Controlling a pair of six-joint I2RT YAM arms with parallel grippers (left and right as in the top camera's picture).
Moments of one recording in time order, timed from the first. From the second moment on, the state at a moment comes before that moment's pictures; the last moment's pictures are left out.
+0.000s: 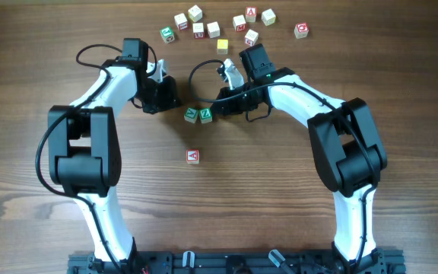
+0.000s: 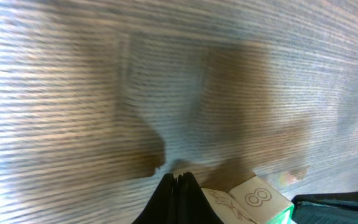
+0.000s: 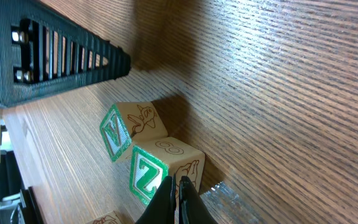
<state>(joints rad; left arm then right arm) -0.07 2.13 1.45 -0.70 0.48 -0.30 0.43 2.21 1.49 -0.42 -0.70 0.20</state>
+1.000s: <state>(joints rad) 0.08 2.13 1.45 -0.75 0.48 -0.30 0.36 2.20 1.49 -0.50 -0.60 0.29</state>
